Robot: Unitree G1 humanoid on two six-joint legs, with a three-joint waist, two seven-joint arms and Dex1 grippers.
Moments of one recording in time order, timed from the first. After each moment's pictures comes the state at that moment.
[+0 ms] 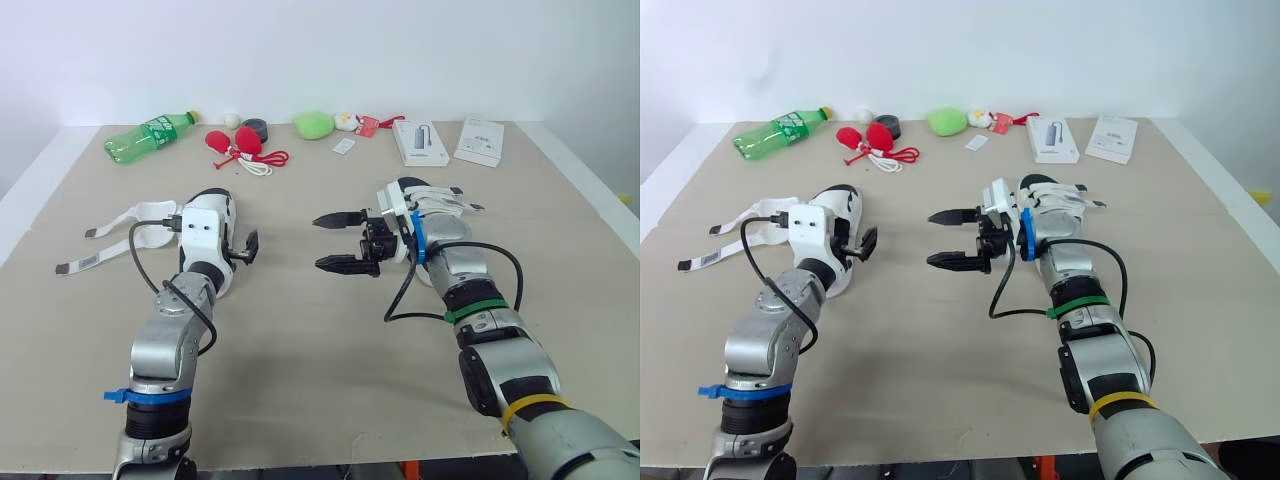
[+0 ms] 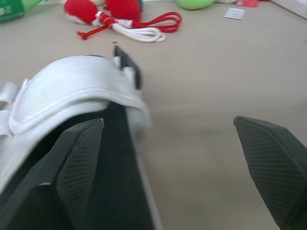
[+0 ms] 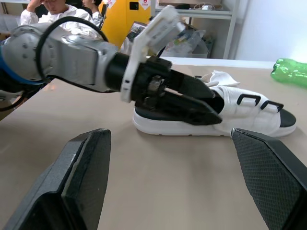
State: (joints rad) left arm -0.42 0.14 0.12 -0.20 -0.16 0.73 -0.09; right arm -0.96 -0.31 0.08 0.82 0.32 -0.13 1.54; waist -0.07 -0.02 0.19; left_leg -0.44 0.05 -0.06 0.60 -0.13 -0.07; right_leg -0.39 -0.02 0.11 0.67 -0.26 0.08
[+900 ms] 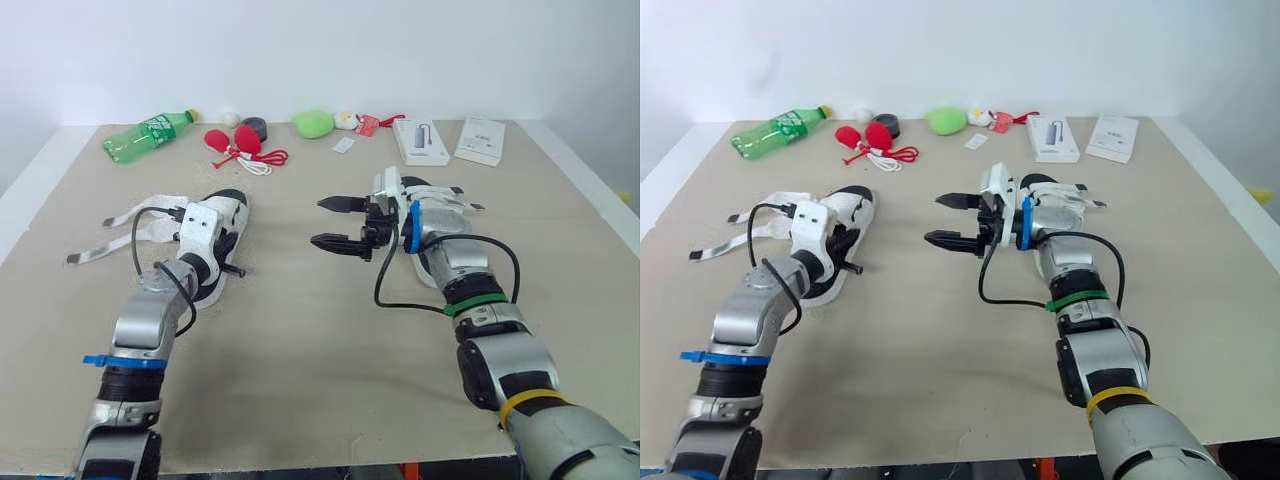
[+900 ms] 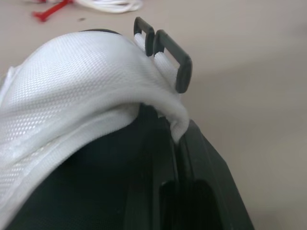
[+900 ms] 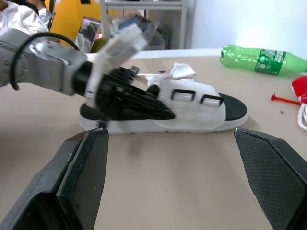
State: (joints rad) left arm -0.39 0.44 0.00 -0.10 -0.18 0.54 -0.49; right arm -0.96 -0.33 0.03 0.76 0.28 -0.02 1.38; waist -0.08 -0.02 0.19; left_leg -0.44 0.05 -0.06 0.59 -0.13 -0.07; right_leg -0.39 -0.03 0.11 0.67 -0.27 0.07
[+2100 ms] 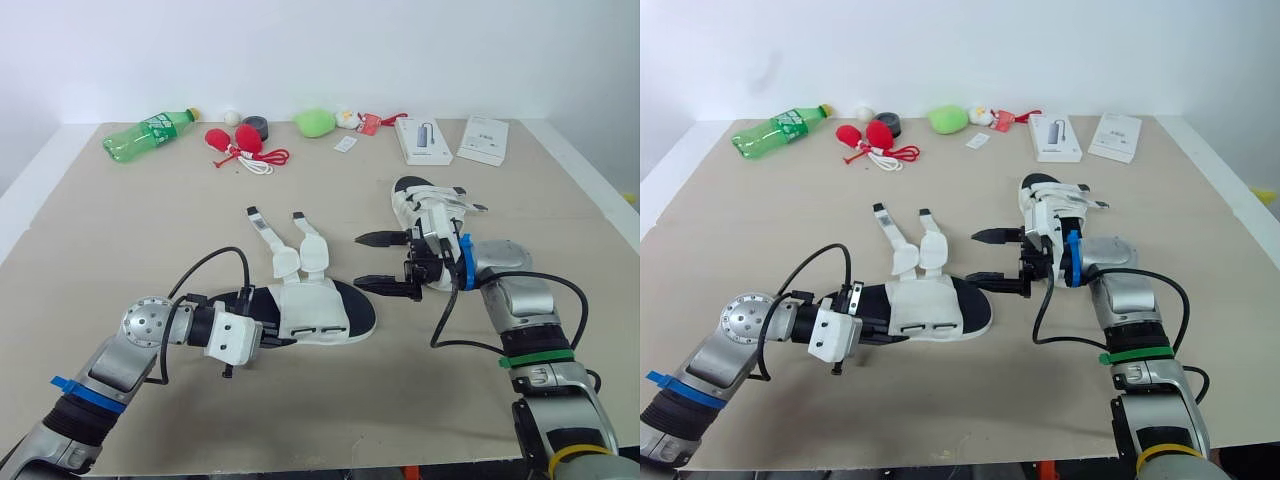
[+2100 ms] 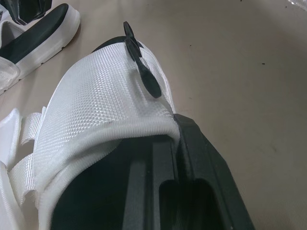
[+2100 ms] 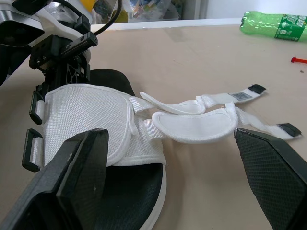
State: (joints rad) left arm -0.29 0.69 -0.26 -0.10 -0.14 -0.36 -1.21; right arm -0.65 -0.53 0.03 0.32 0.37 0.14 1.42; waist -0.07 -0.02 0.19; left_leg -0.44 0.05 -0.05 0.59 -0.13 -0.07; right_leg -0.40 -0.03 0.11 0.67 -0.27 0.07
